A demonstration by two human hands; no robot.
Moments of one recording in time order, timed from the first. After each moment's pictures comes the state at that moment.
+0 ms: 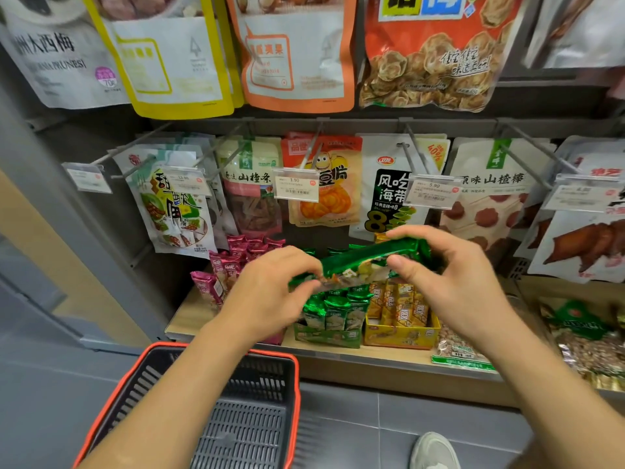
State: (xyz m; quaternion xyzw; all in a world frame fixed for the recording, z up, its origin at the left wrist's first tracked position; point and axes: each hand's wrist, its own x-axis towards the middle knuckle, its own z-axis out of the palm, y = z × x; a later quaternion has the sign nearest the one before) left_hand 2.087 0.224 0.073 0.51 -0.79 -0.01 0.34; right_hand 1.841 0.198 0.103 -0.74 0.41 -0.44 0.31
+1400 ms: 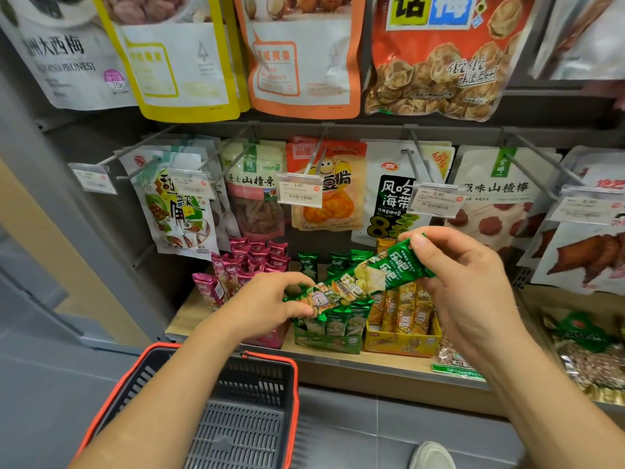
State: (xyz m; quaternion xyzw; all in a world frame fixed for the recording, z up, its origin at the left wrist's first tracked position) left_hand 2.112 0.202 0.042 0.64 -0.69 -0.26 0.20; right_hand 1.853 0.202 0.112 -0.53 0.39 -0.55 0.51
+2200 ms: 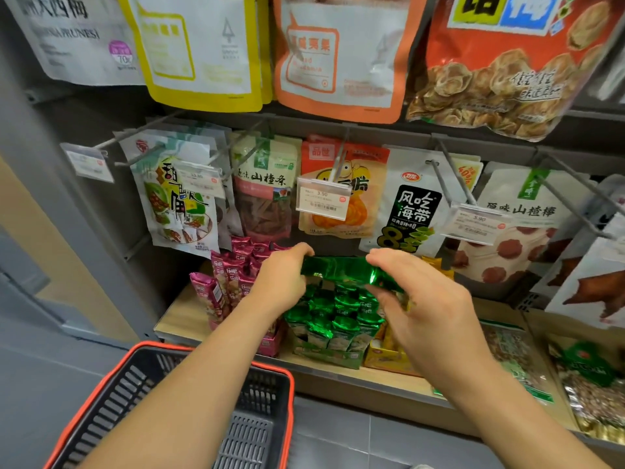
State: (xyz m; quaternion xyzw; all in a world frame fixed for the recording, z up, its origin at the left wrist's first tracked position) left_hand 2.115 0.127 0.014 0.71 -0.65 -0.12 0.25; right_hand 1.893 0.189 0.096 -0.85 0.35 -0.40 0.00
